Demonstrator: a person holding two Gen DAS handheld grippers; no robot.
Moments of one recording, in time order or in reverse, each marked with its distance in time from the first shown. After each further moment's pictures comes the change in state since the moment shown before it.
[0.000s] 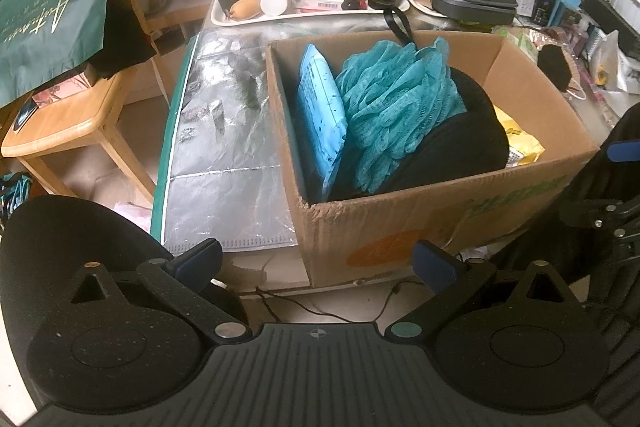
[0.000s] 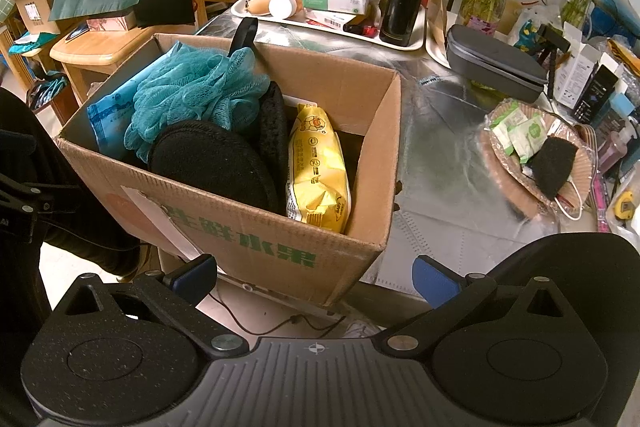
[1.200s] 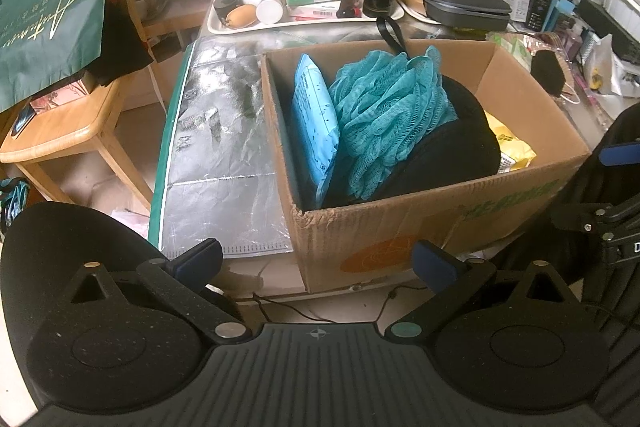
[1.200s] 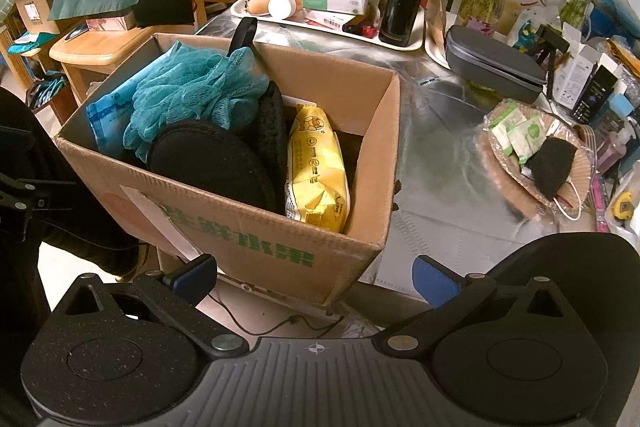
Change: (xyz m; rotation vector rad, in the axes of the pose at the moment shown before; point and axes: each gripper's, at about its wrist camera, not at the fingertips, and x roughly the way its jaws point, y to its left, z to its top) left arm -0.005 -0.004 0.001 0.004 -0.022 -0.011; right arm 0.000 0.001 0.000 -0.003 0.000 -0.006
